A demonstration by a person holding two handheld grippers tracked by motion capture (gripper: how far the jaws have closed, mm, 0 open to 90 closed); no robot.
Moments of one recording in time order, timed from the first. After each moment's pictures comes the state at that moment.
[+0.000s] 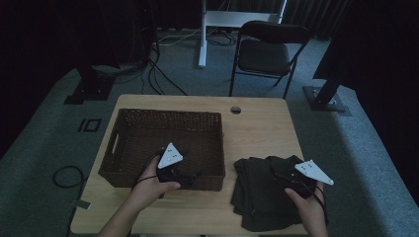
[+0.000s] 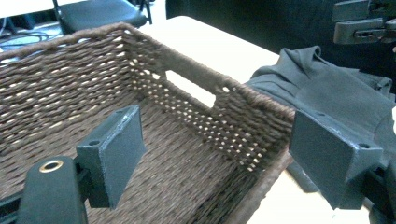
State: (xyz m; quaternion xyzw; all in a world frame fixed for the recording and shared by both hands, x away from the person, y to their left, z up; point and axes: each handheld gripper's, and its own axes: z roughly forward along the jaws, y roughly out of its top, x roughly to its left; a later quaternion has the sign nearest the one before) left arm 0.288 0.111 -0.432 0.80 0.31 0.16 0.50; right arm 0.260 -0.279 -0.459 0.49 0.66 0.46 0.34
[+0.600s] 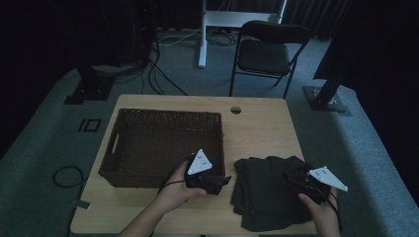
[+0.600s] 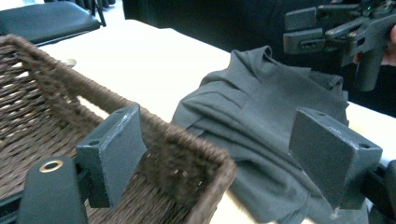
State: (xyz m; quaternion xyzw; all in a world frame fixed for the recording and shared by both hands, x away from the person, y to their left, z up) left arm 0.282 0.043 -0.441 0.81 0.25 0.12 0.51; right arm 0.252 -0.322 -0.480 0.51 0.66 0.44 0.34
